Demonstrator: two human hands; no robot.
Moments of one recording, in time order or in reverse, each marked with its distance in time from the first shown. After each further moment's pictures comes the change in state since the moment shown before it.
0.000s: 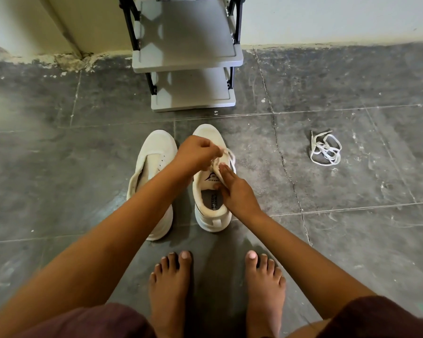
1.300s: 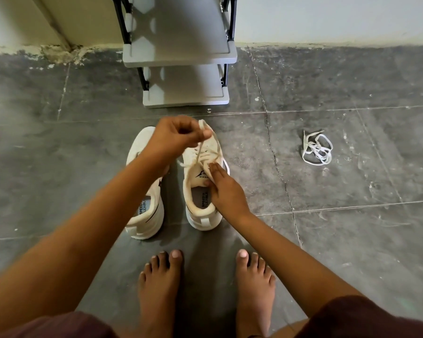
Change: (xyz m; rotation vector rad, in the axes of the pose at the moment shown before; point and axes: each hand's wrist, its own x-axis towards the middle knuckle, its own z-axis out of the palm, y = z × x) left_hand -0.004 0.007 -0.028 -0.198 -0.008 0.270; right_hand -0.001 -0.005 0.005 -0.087 0.041 -0.024
